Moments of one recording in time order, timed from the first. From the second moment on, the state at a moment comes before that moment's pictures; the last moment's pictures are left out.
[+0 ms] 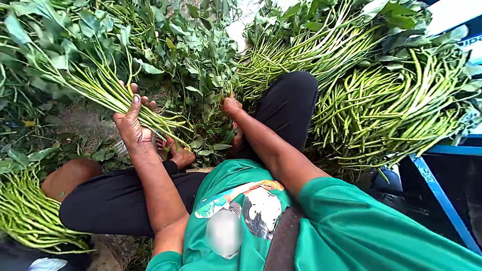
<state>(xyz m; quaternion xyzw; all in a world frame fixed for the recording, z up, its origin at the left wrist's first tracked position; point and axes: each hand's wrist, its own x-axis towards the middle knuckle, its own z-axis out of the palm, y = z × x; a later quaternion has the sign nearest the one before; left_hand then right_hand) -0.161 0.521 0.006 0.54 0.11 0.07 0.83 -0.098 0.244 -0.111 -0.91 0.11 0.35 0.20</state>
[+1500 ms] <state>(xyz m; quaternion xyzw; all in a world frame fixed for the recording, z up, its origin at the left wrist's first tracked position) -0.148 0.474 -0.079 0.59 0.33 -0.08 0.73 -0.145 0.323 -0.095 -0.72 -0.02 0.28 0.63</state>
